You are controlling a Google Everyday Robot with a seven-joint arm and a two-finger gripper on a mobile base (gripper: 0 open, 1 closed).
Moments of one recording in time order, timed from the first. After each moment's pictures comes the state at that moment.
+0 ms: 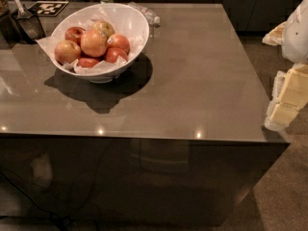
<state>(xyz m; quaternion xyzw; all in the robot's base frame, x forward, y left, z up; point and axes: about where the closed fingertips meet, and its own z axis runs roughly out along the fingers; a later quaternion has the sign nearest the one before) 0.438 -0.216 0.976 -0.60 0.78 -0.03 0.16</state>
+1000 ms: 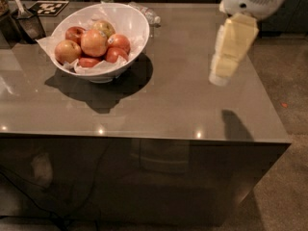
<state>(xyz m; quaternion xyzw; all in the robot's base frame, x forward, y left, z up) 0.495 -0.137 1.019 -0.60 0.78 -0.03 0.16</state>
